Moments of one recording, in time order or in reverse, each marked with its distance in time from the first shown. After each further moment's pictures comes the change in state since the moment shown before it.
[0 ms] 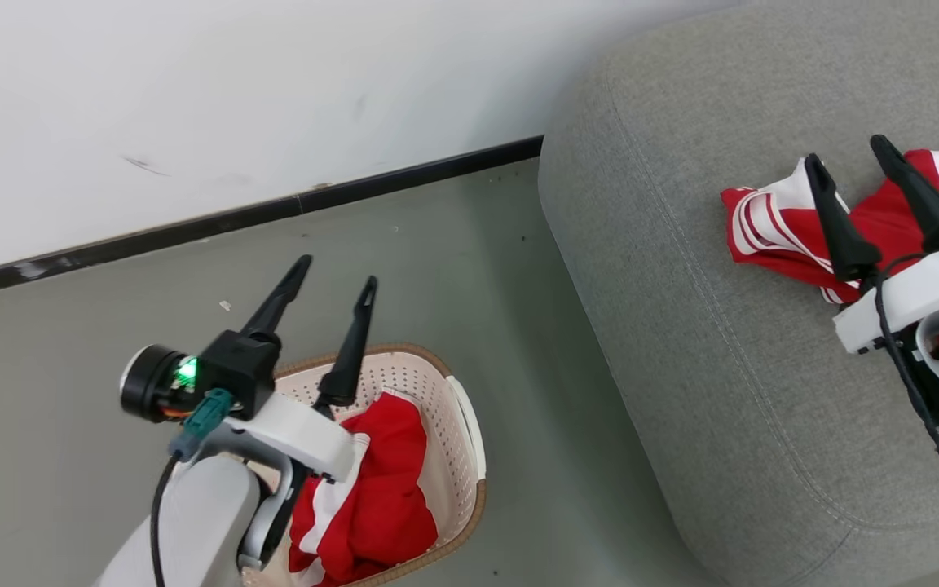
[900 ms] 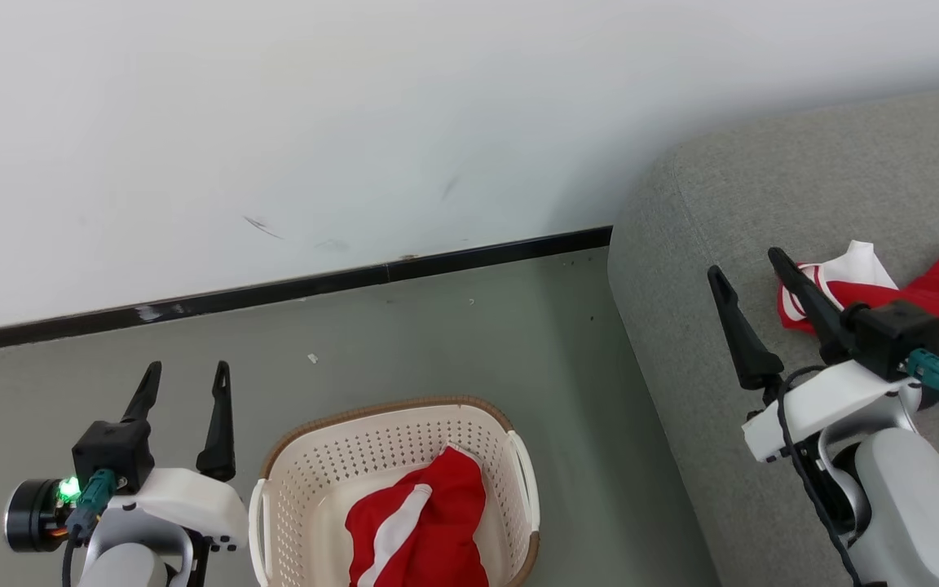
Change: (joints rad) left arm 0.197 0.055 0.182 0.095 -0.076 0.113 -0.032; right arm 0.217 0.189 -0.067 -0.114 -0.133 0.000 0.000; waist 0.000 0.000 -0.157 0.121
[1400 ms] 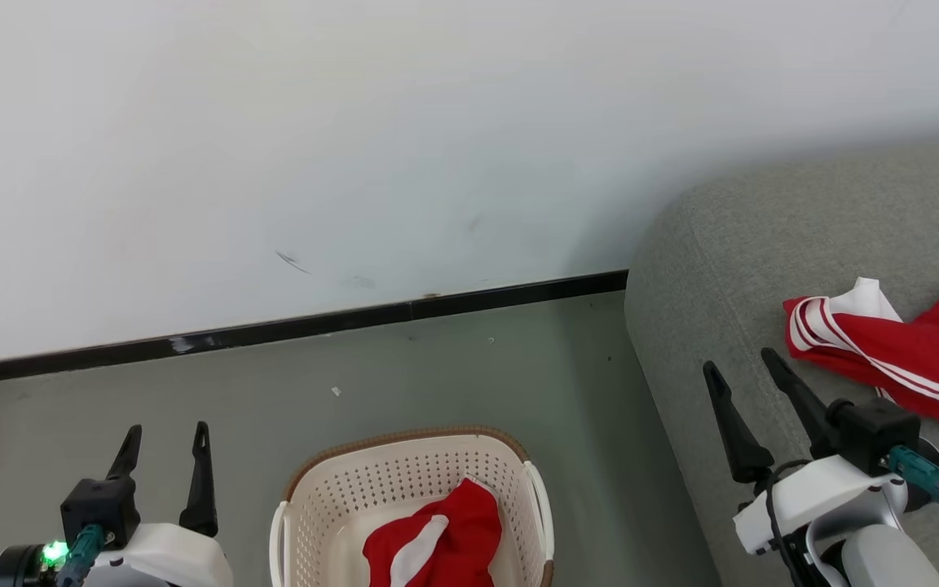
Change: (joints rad) left arm 0.103 0.011 0.032 0.010 0.000 0.026 -0.007; right arm 0.193 0.071 -0.068 -0.041 -0.056 0.000 0.000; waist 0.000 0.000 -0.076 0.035
